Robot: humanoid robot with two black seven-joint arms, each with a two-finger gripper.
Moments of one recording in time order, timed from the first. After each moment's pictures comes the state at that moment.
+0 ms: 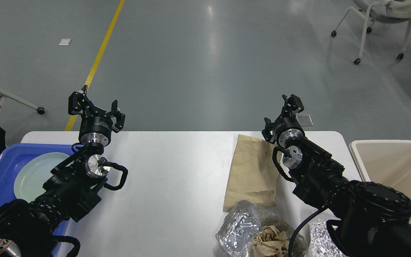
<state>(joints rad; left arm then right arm) -0.81 0.03 -0.76 -0.25 -0.18 -0.28 -0.59 0.93 0.18 0.33 0.01 0.32 0.10 0.31</state>
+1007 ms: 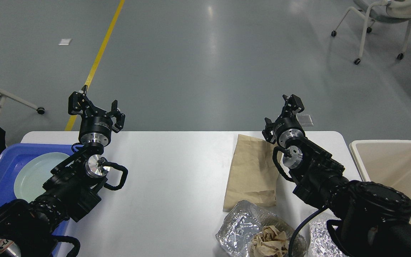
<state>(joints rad) -0.81 0.03 -0.76 -0.25 -0.18 -0.28 -0.59 0.93 0.18 0.33 0.01 0.32 0.09 0.30</state>
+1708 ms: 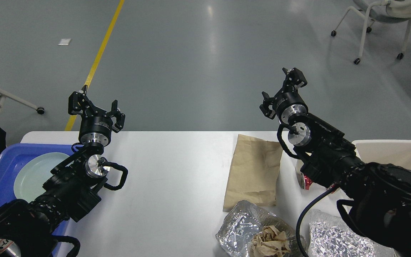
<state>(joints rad) -0.81 0.03 -0.76 -0.26 -0.18 -0.29 -0.59 1.05 0.07 0.37 0.15 0.32 0.16 0.29</state>
